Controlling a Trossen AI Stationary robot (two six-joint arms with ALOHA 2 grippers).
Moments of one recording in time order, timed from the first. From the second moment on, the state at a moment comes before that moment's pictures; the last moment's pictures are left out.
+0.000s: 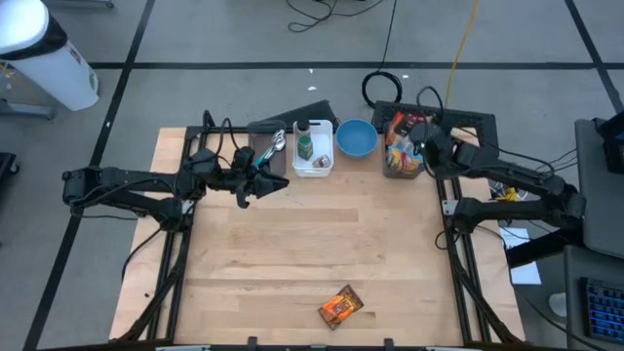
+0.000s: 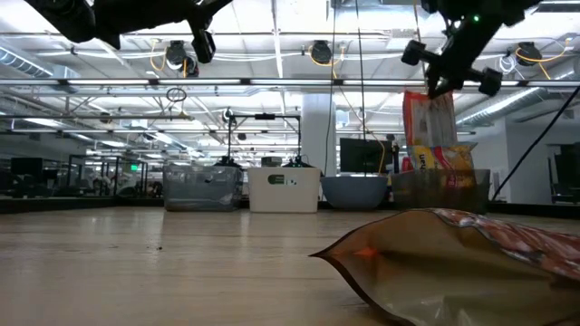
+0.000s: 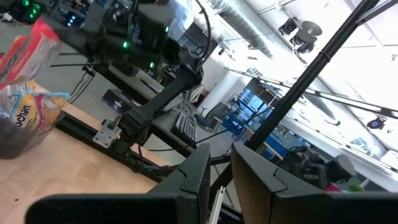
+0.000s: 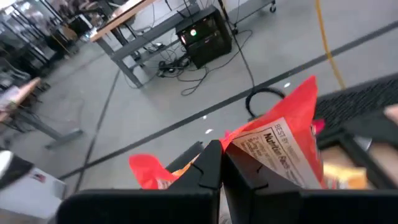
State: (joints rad) left arm 0.19 1.09 0.56 0.75 0.34 -0.72; right arm -0.50 0.97 0.85 -0.49 0.89 1.05
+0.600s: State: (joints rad) left arm 0.19 1.09 0.56 0.75 0.38 -0.72; right arm -0.38 1.00 0.71 -0.43 0.98 1.40
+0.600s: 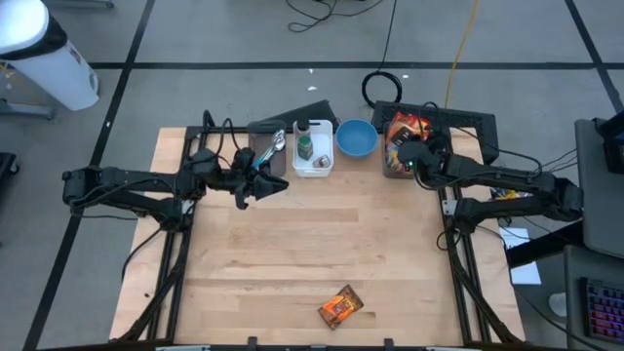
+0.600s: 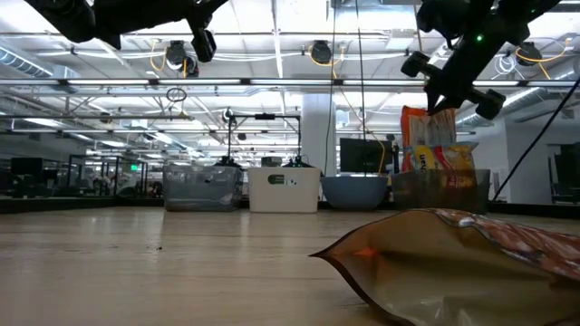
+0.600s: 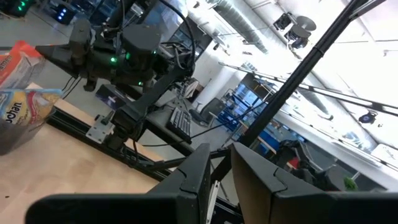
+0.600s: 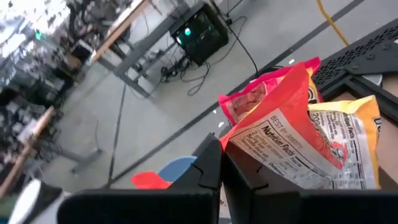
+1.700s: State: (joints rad) left arm 0.19 1.09 0.56 0.70 0.38 -0.73; right arm -0.58 1.11 0.71 -0.42 0.69 1.35
